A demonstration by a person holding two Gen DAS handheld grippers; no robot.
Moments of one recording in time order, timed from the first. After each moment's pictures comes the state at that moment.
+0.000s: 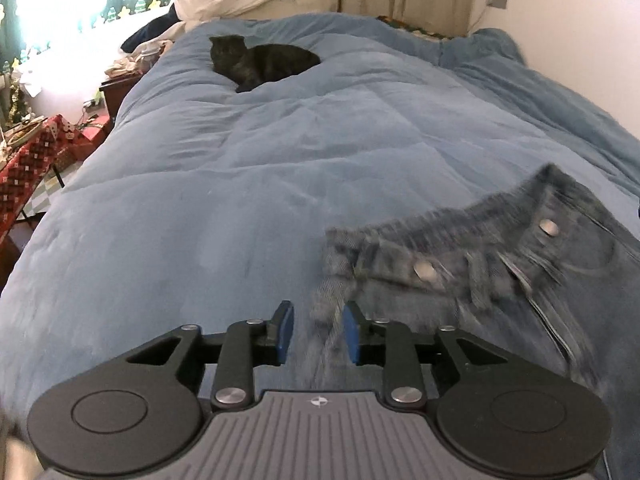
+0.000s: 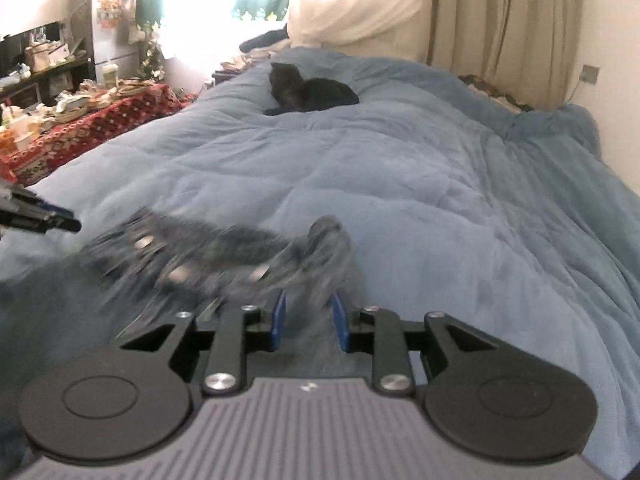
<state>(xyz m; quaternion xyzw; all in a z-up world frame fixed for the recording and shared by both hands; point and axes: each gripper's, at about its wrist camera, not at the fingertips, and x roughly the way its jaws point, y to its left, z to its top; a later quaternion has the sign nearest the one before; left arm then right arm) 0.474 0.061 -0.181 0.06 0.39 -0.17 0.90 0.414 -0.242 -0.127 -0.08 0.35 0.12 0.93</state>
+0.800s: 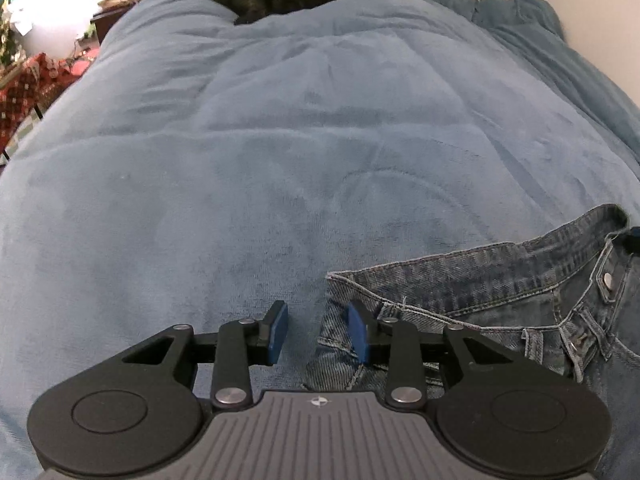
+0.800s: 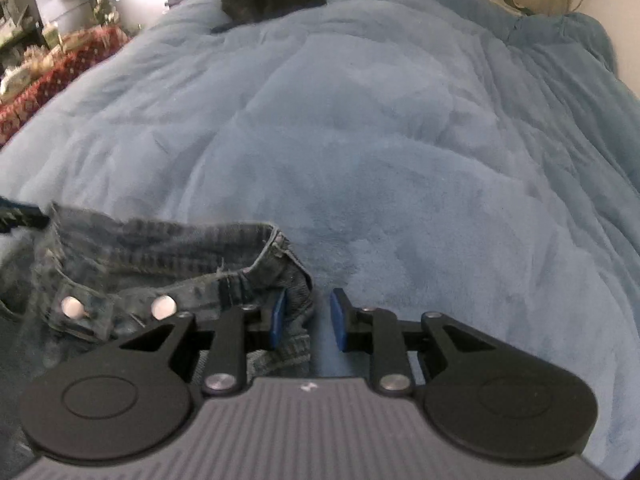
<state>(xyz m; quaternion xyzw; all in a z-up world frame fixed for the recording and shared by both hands) 0.562 0.030 -0.210 0.02 0.49 -0.16 0.86 0.536 -0.255 -0.177 -0.04 0.47 0.09 0.88</state>
